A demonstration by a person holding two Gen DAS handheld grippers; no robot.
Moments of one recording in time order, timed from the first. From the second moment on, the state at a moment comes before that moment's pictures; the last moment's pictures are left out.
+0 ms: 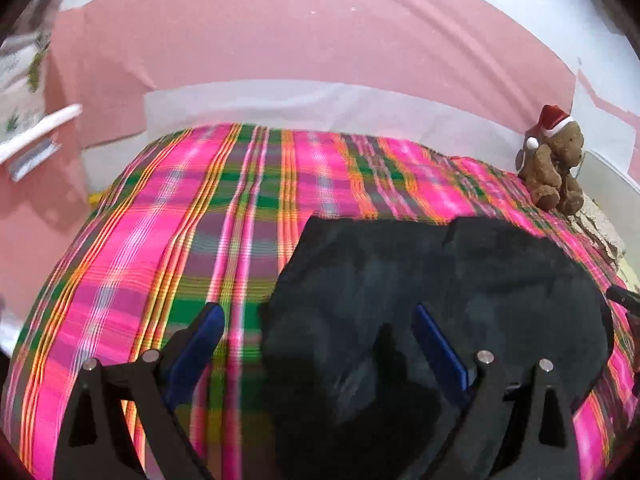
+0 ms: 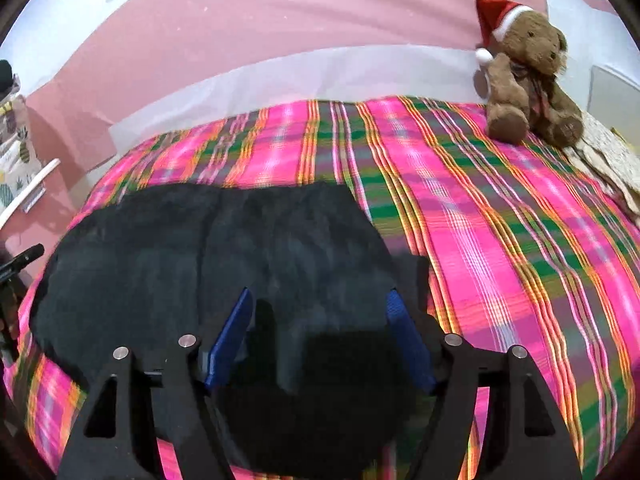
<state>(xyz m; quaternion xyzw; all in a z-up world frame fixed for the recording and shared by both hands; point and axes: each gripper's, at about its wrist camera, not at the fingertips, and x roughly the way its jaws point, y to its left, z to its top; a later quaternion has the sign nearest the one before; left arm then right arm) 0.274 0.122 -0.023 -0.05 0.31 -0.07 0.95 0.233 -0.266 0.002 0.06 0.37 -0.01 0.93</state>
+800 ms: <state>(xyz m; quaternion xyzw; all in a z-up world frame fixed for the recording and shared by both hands) 0.312 0.138 -0.092 -0.16 0.39 -0.11 0.90 0.266 -0.325 -0.077 0.25 0.45 0.05 0.85</state>
